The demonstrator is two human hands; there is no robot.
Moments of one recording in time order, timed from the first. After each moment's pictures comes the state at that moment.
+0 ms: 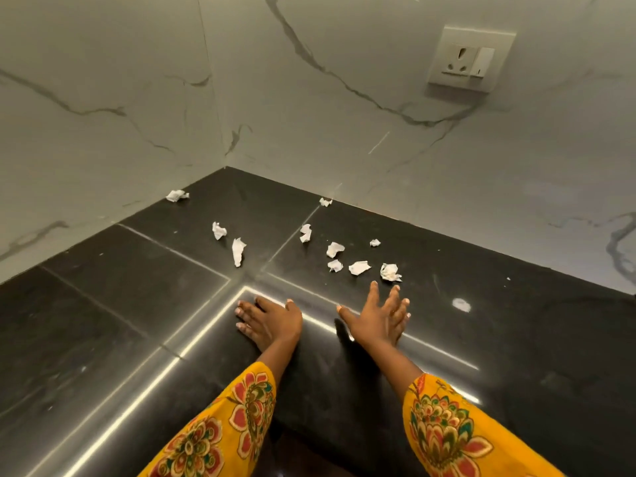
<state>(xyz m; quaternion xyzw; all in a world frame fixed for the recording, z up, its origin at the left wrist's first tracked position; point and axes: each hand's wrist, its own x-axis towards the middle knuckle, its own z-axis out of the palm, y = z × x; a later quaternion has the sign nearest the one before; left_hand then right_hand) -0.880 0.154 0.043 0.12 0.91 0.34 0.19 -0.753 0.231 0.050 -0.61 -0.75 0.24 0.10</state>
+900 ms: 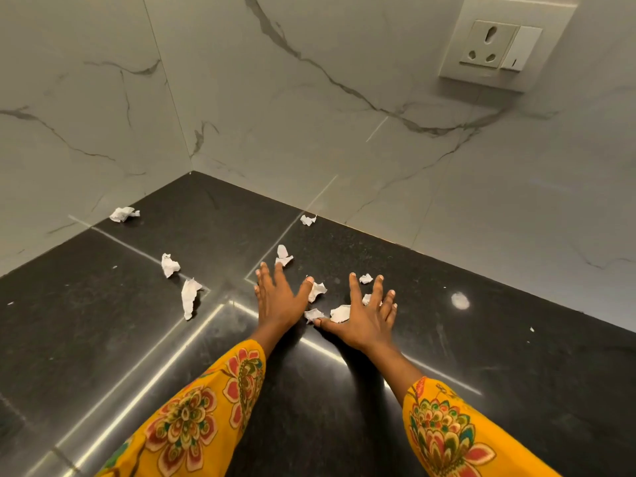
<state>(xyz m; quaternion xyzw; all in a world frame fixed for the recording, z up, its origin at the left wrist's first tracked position) -0.945 0.314 0.038 0.35 0.86 0.33 0.18 -0.796 0.375 0.043 -0.52 -0.82 0.24 0.01</state>
